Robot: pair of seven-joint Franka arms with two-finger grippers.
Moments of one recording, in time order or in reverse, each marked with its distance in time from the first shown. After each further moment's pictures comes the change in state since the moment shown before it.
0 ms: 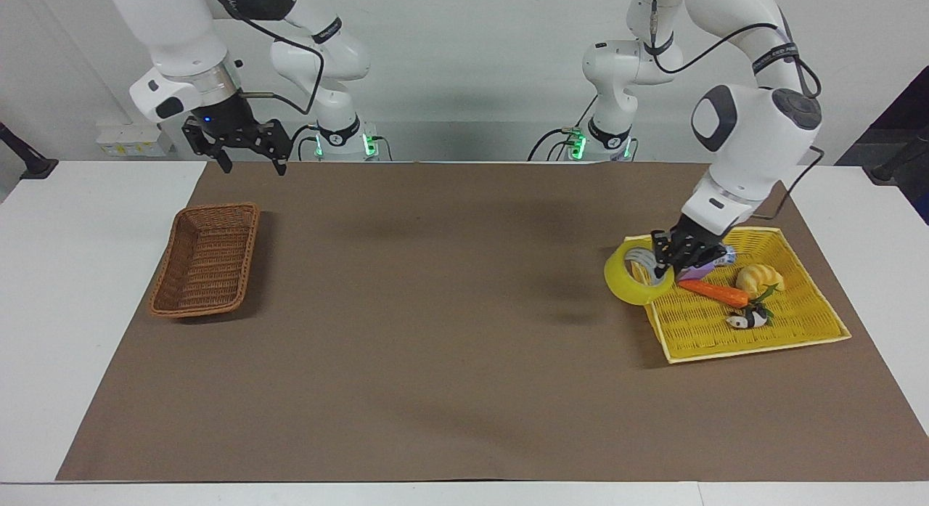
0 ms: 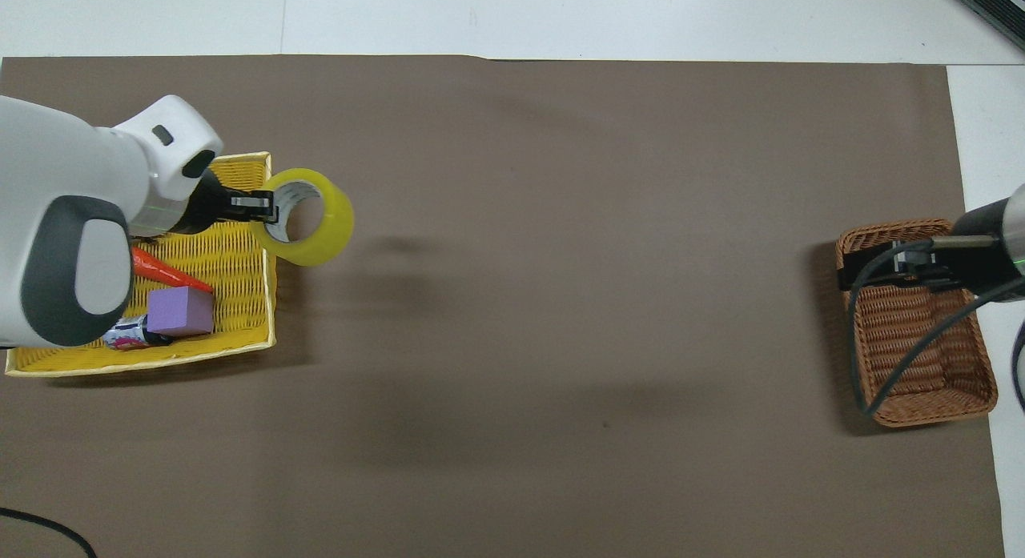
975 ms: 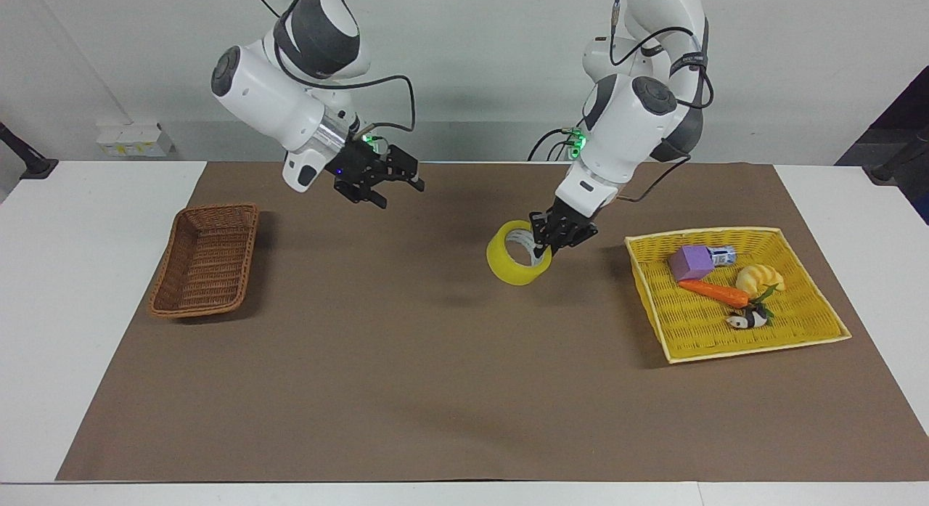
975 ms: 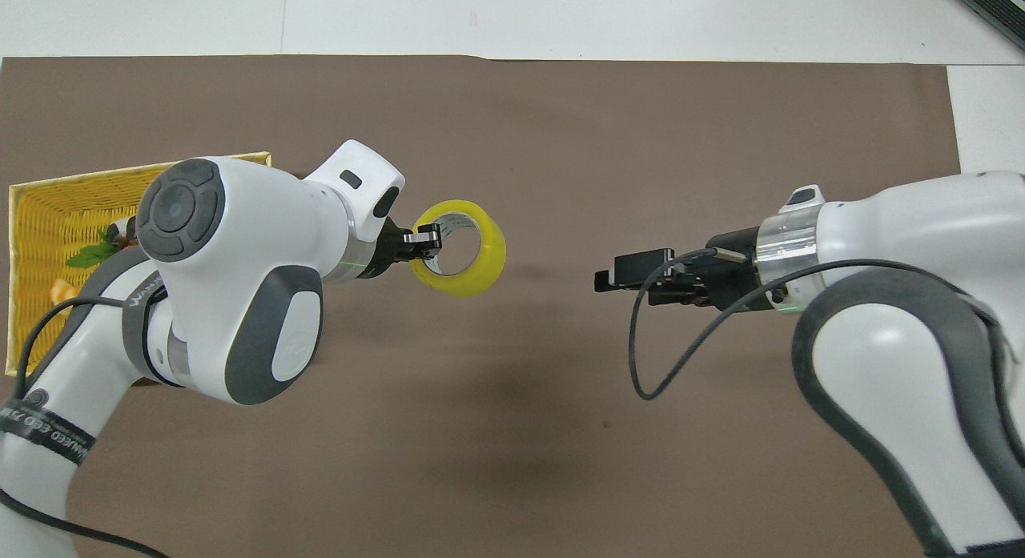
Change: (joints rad) left arm -0.263 0.007 -0.001 -0.040 -0.077 0.107 -0.338; right arm 0.207 0.049 0.003 -0.317 0.720 0.480 -0.034
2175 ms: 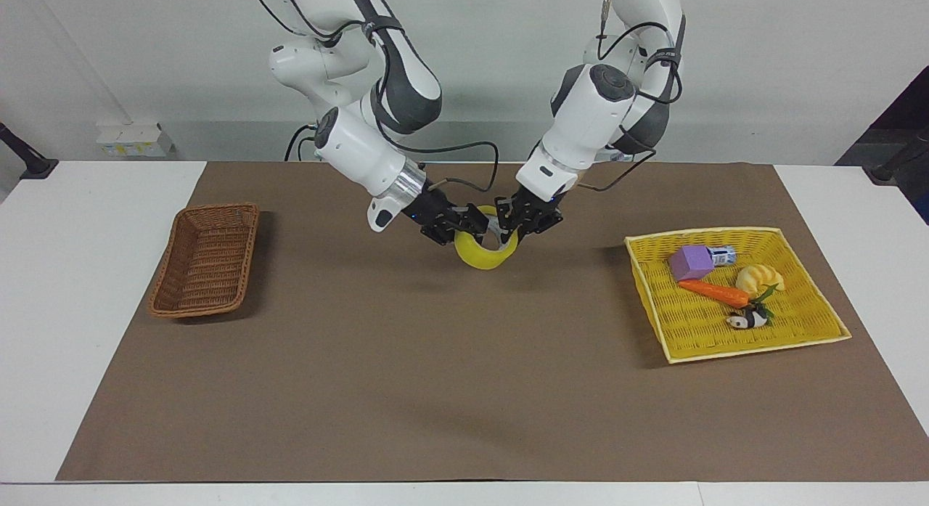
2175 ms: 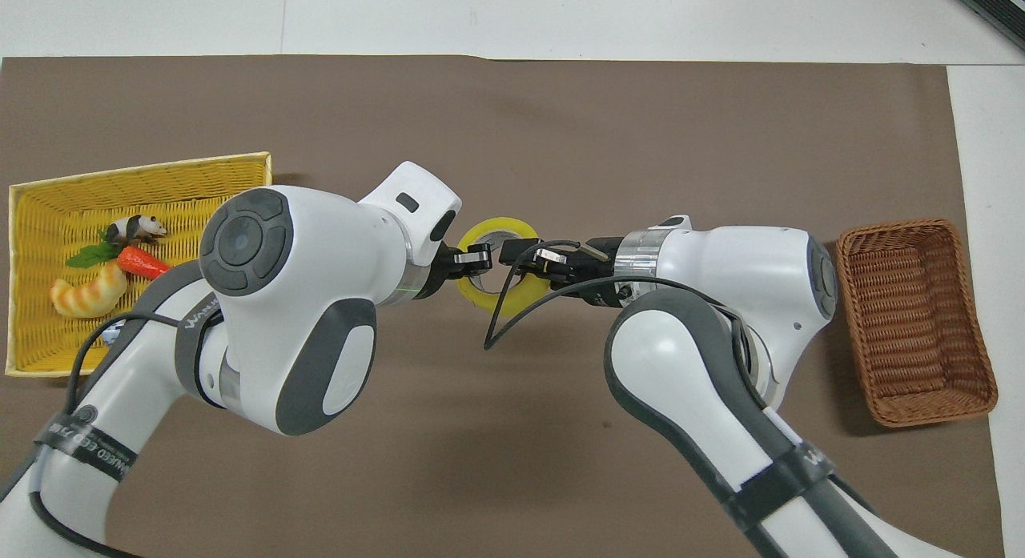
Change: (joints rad) left arm -0.094 -0.006 0.010 0.020 -0.009 0.019 -0.068; right arm 0.205 0.159 -0.006 -0.025 0.186 0.386 0.065
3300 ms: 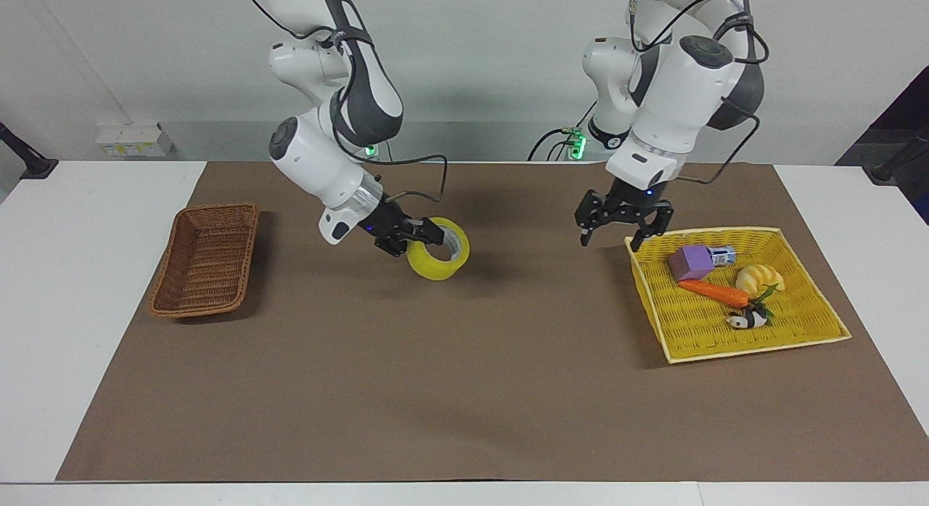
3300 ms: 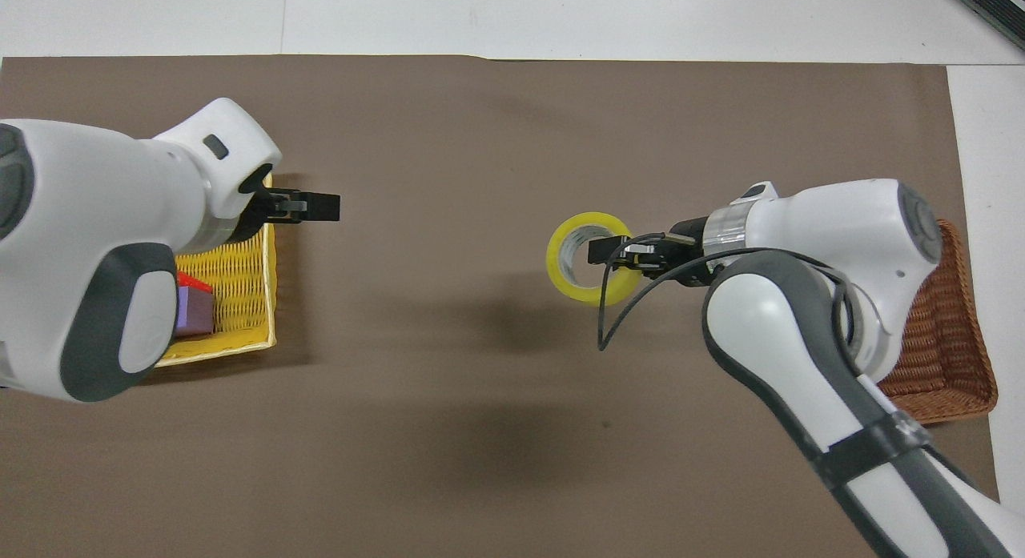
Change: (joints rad) left arm 0.247 -0.091 0.043 0.027 0.249 -0.093 0.328; right arm -0.210 -0.021 -0.016 0.039 -0.350 -0.244 -0.100
